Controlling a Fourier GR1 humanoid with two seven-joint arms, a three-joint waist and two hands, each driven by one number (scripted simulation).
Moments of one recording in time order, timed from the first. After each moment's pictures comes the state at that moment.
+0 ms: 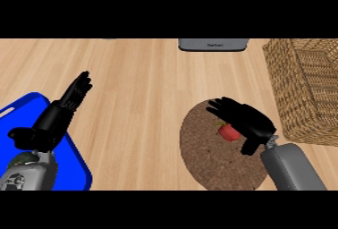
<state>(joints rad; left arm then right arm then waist) -0.16 0.19 0.06 -1.60 -0.06 -0.23 0.02 -0.31 -0.23 0.17 -1.24 1.24 0.17 -0.51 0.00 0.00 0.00</state>
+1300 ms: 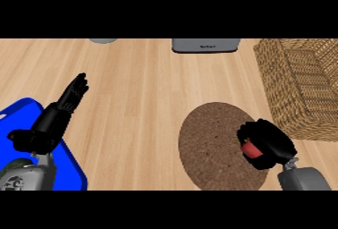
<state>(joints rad) -0.14 0.18 0.08 -1.61 -0.08 -0.22 0.02 -0.12 -0.26 0.10 -1.33 1.28 0.07 -0.49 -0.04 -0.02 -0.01</state>
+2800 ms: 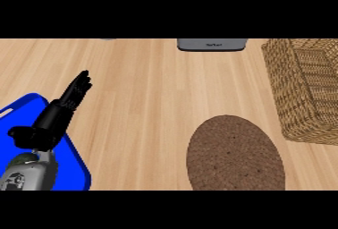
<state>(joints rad) -0.16 0.18 0.08 -1.60 -0.07 -0.24 0.03 0.13 -0.19 -0.49 -2.40 0.13 0.58 0.24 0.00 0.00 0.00</state>
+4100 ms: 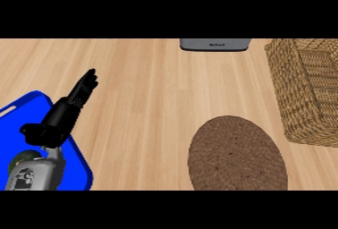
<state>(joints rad) -0.19 0.15 0.07 -1.58 -0.10 -0.23 0.02 -0.60 -0.58 -0.53 -1.39 0.33 0.19 0.22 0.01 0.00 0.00</state>
